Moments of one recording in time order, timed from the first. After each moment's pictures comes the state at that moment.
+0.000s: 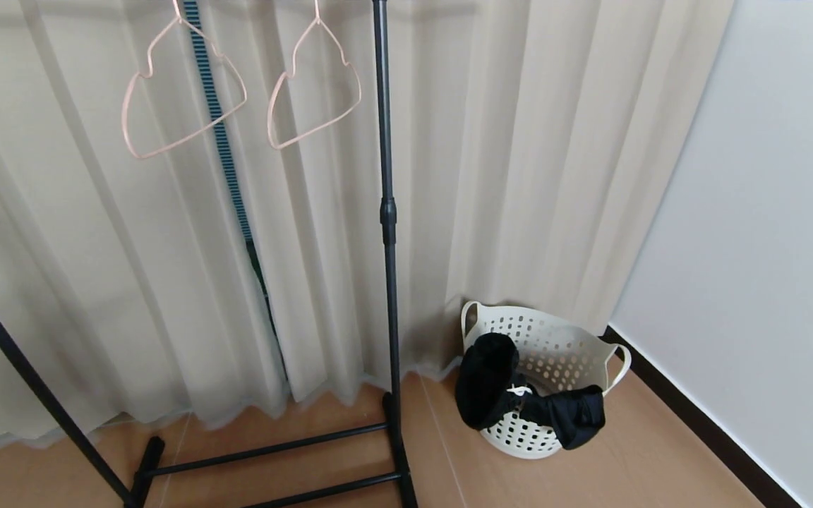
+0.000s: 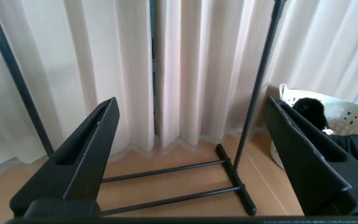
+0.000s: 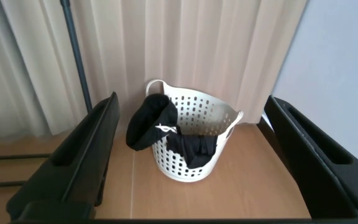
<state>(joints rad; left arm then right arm) 0.00 0.00 0.00 -0.06 0.01 -0.01 0.00 0.00 0.00 -0.05 0.08 0.00</state>
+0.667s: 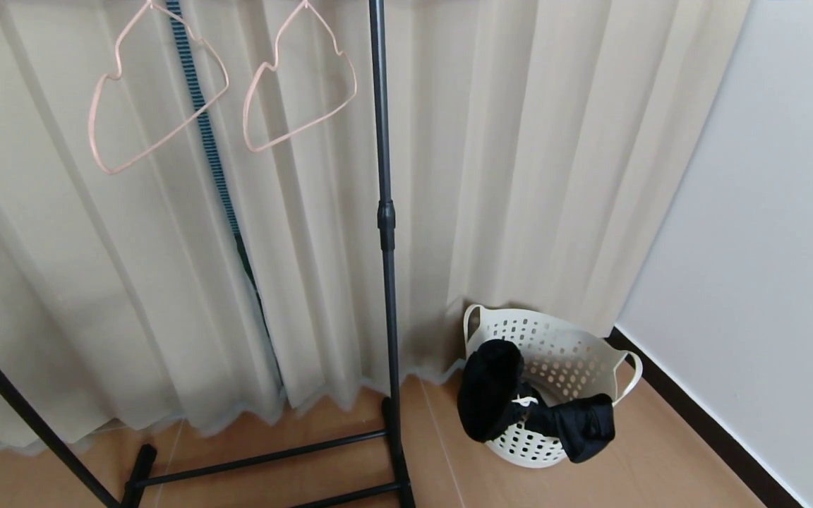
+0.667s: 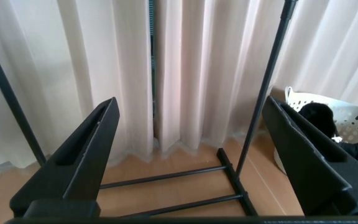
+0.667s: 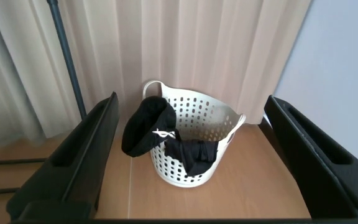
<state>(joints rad) 0.00 0.00 0.00 -0.06 0.02 -0.01 0.00 0.00 0.00 -0.05 0.08 0.00</state>
